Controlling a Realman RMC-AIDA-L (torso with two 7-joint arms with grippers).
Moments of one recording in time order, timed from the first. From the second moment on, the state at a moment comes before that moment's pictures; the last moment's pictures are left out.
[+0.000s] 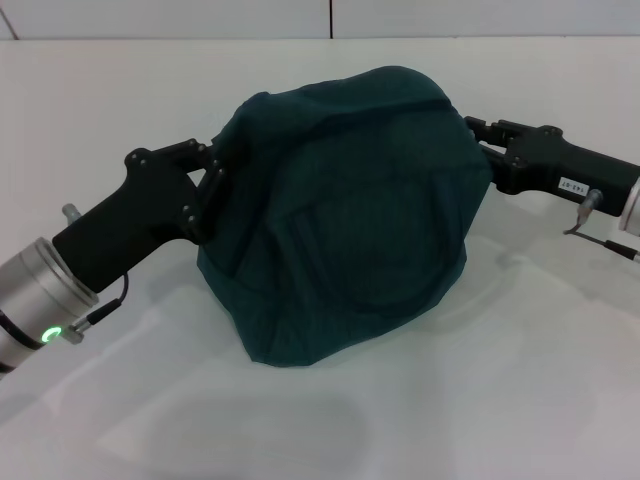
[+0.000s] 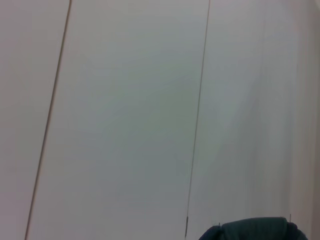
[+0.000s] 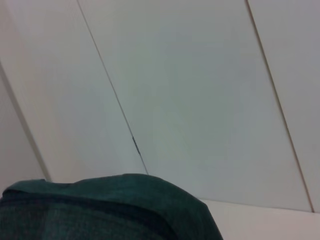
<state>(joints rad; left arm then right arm) -0.40 -2.09 0.88 0.19 1.24 1.63 -0.74 0.54 2.03 -1.27 -0.44 -1.15 -1.17 1.25</state>
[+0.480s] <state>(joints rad) -0.40 -2.09 0.88 0.19 1.24 1.63 -0.74 0.53 2.03 -1.28 -0.44 -1.14 -1.17 1.24</state>
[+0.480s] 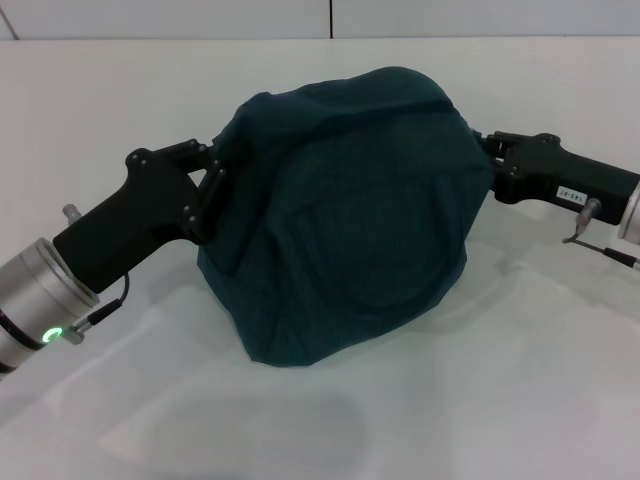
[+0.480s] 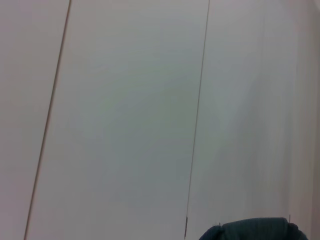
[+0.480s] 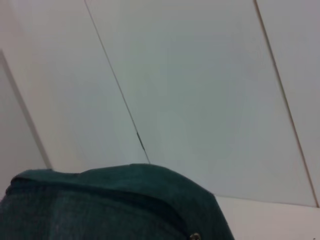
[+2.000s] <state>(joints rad) -0.41 -2.09 0.88 0.19 1.24 1.63 -0.74 0.49 2.03 -1.33 -0.40 -1.16 -1.10 1.24</state>
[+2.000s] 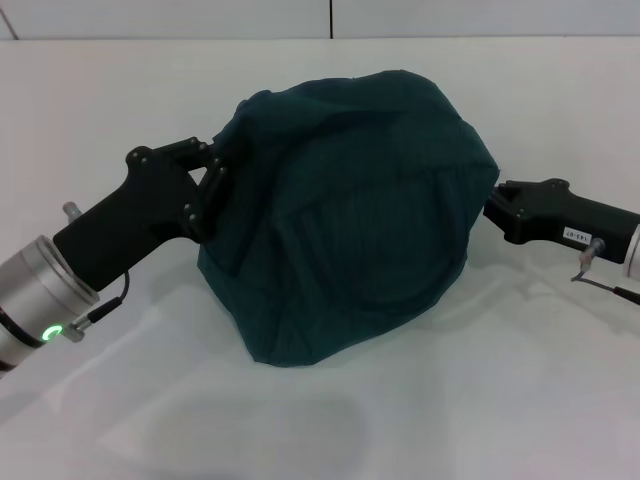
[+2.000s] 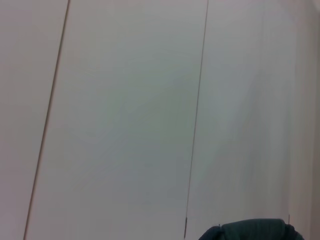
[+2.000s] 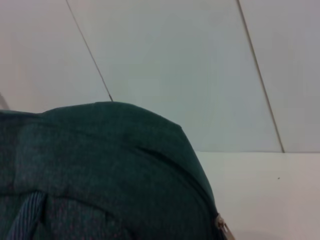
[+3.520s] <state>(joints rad) -0.35 -2.08 0.89 0.28 1.23 1.77 -0.81 0.34 2.01 -1.06 -0.37 -1.11 -1.41 1.07</state>
